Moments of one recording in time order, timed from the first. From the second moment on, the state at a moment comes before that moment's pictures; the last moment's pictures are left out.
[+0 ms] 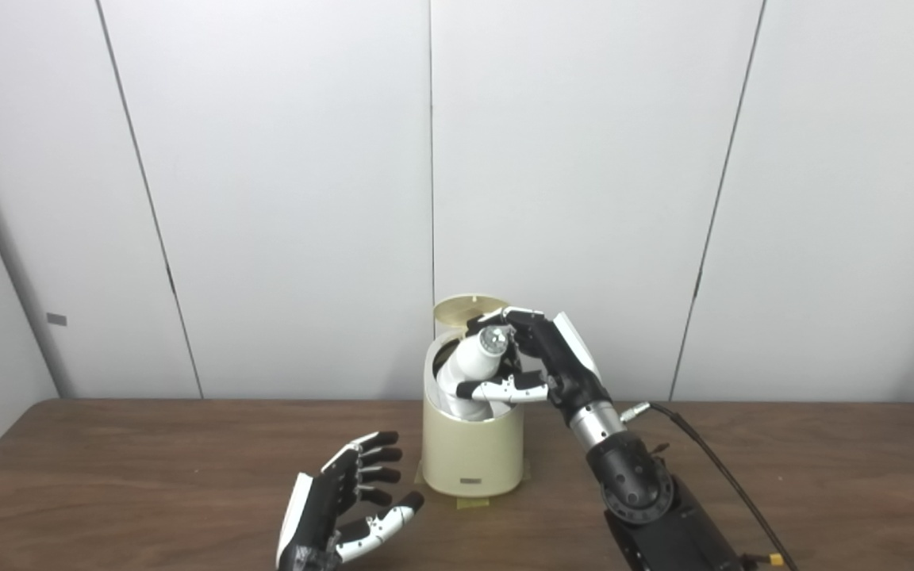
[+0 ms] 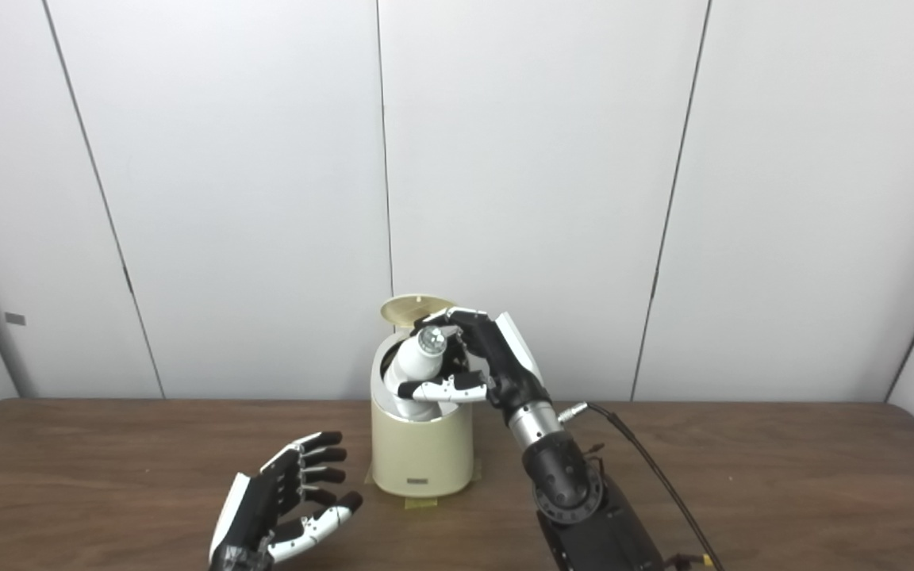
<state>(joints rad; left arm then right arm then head) -0.21 0.03 -0.03 0.10 0.15 -0.09 0.03 -0.77 -0.06 0.14 0.62 -0.23 -0.24 -0.06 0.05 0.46</state>
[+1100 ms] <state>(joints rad) -0.21 0.04 -0.03 0.09 0.15 -0.08 0.03 -0.59 -0.10 0.04 0.34 -0.13 -0.25 -0.03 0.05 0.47</state>
